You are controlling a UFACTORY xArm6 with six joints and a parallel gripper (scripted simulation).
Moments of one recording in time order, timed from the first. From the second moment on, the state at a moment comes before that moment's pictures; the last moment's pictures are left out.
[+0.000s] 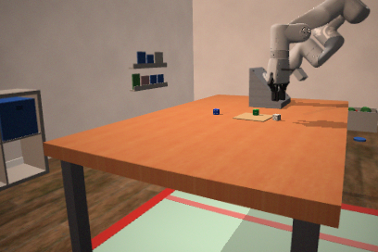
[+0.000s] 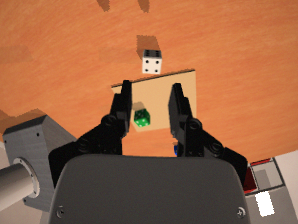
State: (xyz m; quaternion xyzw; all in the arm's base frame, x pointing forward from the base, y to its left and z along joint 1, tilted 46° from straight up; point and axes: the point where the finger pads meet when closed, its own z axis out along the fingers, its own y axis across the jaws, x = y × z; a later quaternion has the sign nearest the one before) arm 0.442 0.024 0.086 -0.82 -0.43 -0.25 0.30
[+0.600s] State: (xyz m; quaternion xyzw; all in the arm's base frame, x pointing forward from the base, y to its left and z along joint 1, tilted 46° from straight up) arm 0.443 0.030 0.080 -0.82 -0.43 -0.25 0.30
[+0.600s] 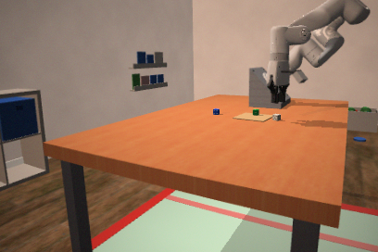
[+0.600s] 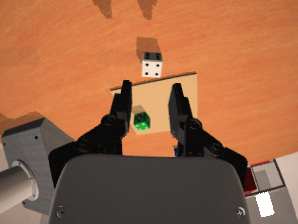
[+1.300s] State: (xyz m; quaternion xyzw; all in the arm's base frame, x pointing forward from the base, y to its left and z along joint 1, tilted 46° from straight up) arm 0.447 0.048 0.061 -0.82 -0.43 -0.25 0.30
